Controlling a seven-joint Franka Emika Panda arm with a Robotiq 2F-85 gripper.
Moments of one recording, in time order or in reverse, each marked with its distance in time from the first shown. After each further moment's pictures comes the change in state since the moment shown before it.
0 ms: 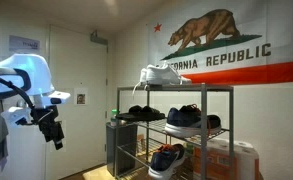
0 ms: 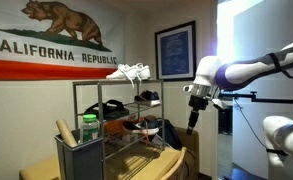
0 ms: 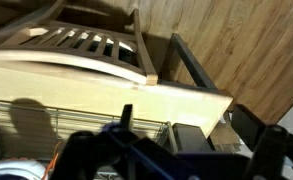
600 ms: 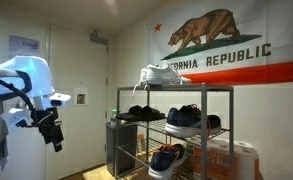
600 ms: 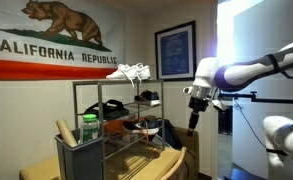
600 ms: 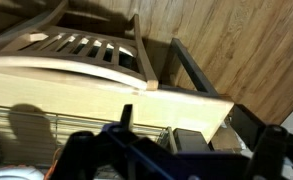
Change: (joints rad) arm 0.000 0.011 0.000 -0.006 0.000 -0.001 0.000
